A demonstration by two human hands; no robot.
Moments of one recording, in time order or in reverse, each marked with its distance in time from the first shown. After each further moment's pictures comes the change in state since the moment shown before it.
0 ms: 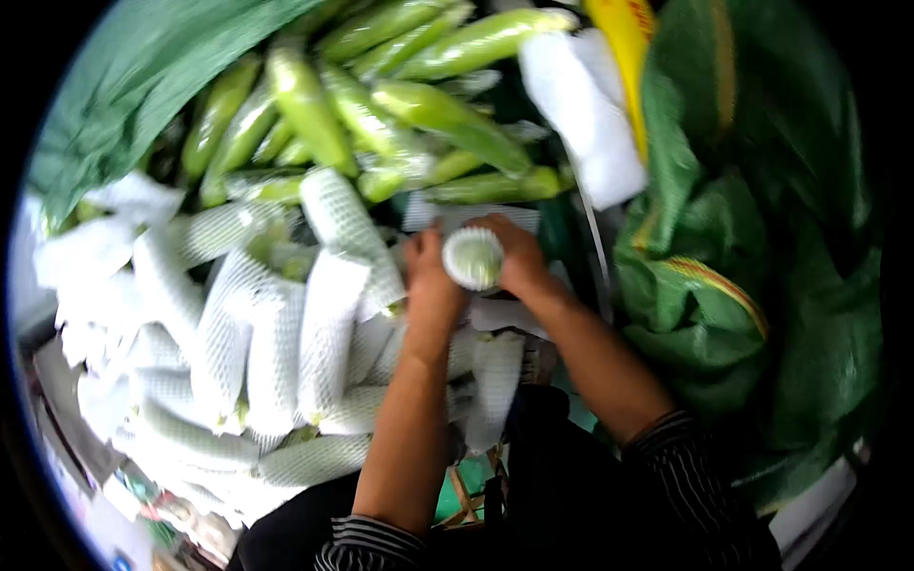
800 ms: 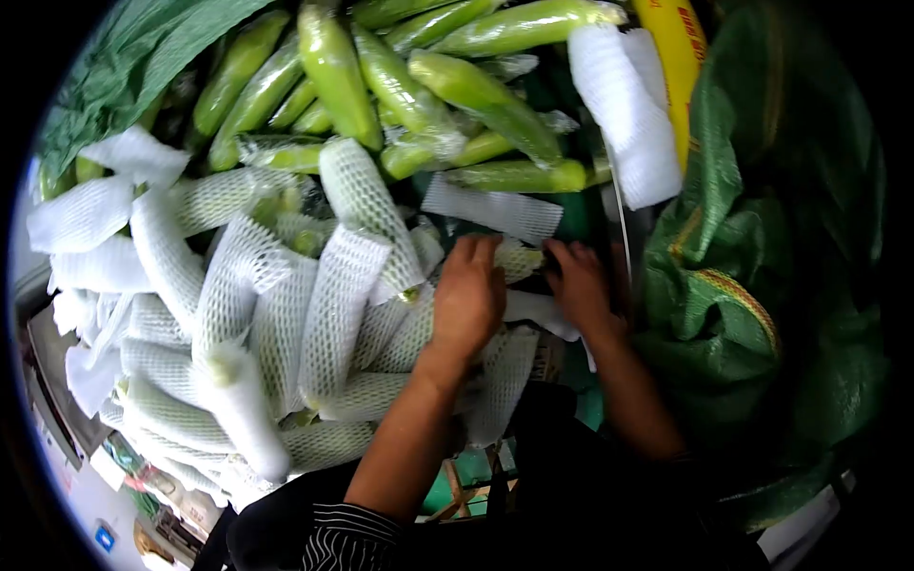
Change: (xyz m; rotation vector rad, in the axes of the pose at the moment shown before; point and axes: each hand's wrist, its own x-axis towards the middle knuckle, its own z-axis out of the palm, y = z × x) left_hand -0.021 0.007 -0.017 0.000 -0.087 0.279; right_hand -0.066 0.033 -0.039 -0.393 -0.175 0.132
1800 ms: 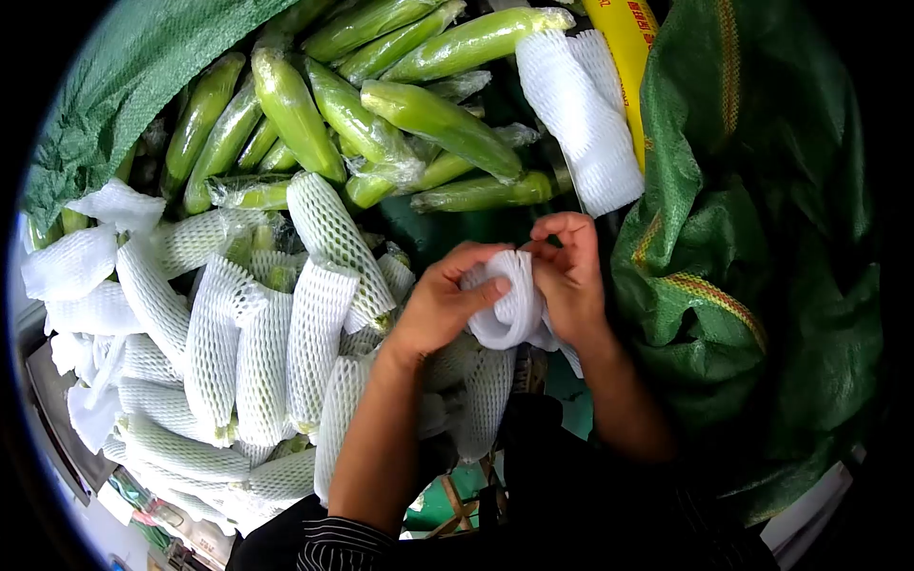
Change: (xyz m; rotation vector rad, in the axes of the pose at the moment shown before) left_hand 0.030 0.002 -0.016 -1.013 -0.443 -0.095; right_hand 0.013 -0.069 -0.072 1.389 0.289 -0.089
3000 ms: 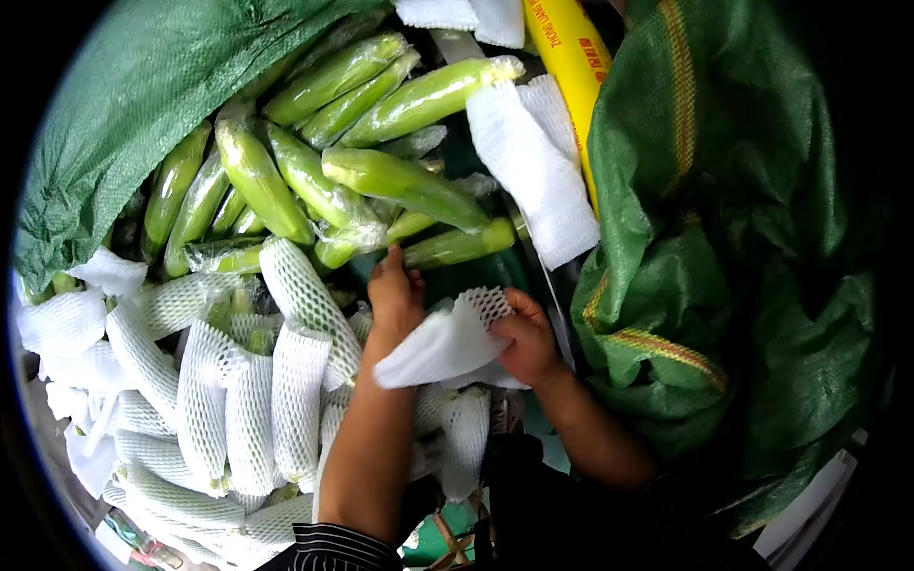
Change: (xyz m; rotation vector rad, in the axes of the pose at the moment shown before) left_hand 0.100 -0.030 -0.036 -0.511 0.954 -0.292; right_hand -0.013 0.054 -0.032 0.199 0.044 0.311
